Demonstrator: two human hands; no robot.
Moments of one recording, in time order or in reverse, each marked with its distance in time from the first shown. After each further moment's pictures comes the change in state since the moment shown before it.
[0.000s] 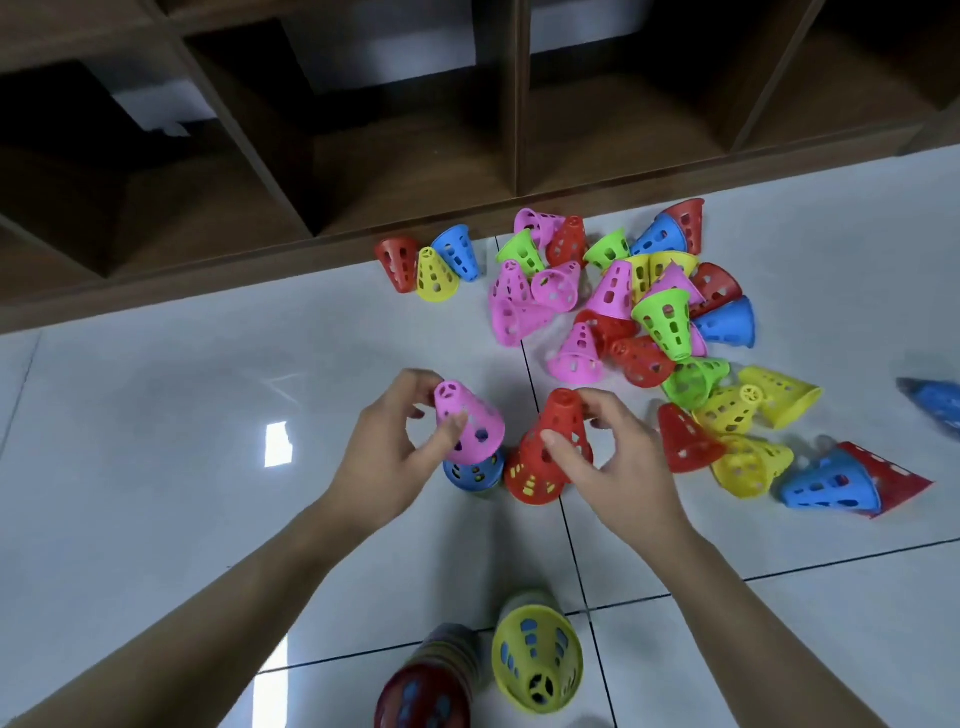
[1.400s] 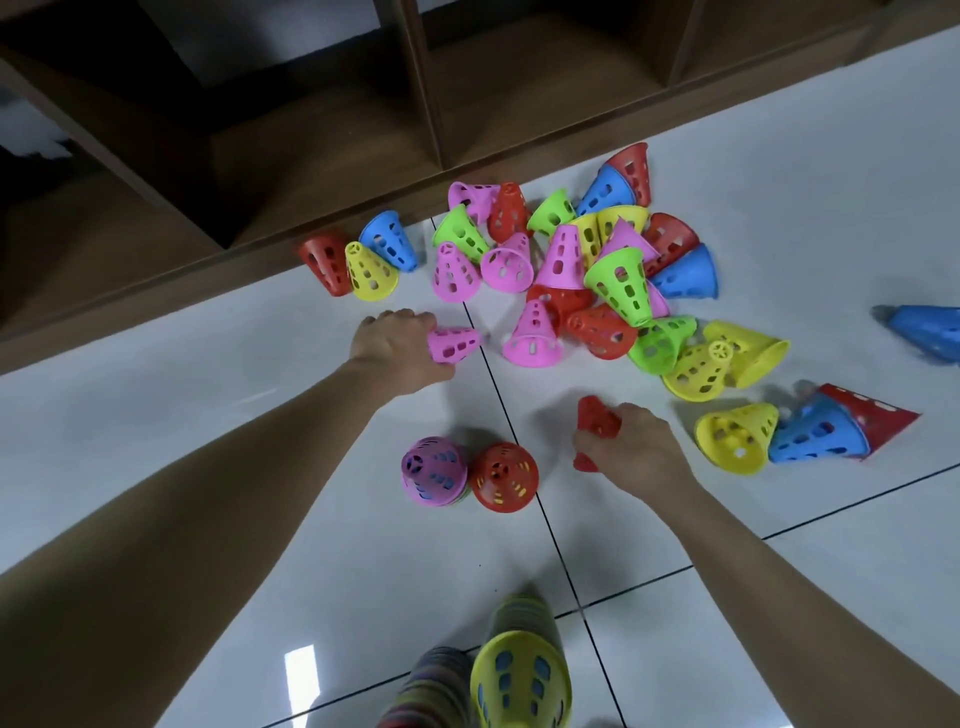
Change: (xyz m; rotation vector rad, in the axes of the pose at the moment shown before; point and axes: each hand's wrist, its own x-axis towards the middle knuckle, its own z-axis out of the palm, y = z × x) left_hand 0.168 -0.055 0.071 1.048 -0.460 -0.035; right_hand 0.020 0.082 -0.015 -0.243 -0.142 0.790
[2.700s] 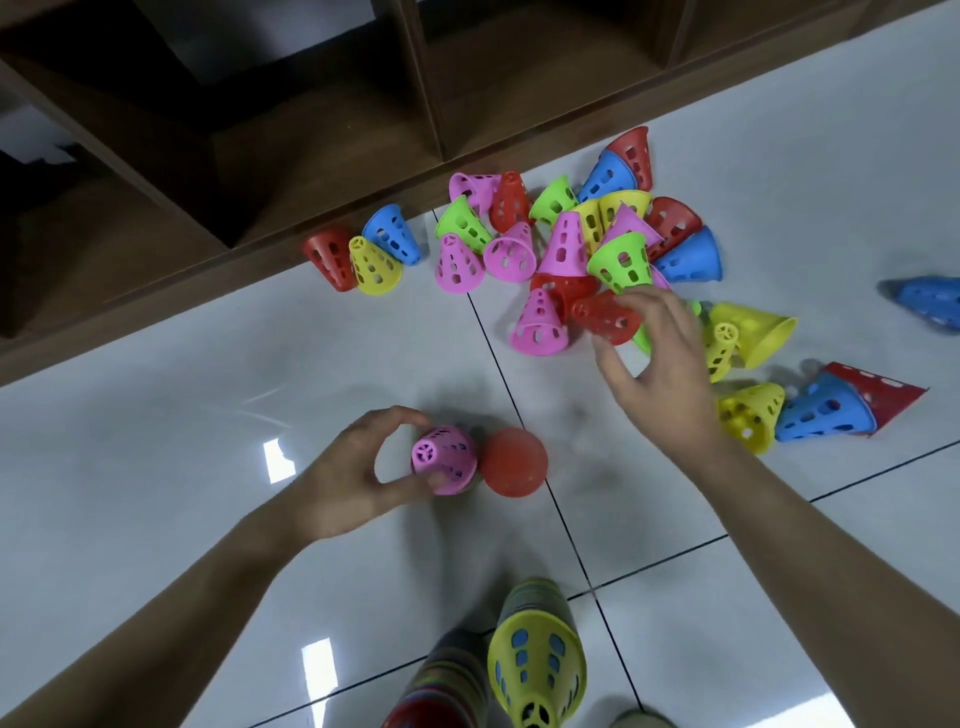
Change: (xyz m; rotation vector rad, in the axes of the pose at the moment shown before) left_hand -0.157 -0.030 0.016 -0.815 -0.119 0.202; right_hand 0.013 -0.018 -0.028 0.103 0.594 -0.843
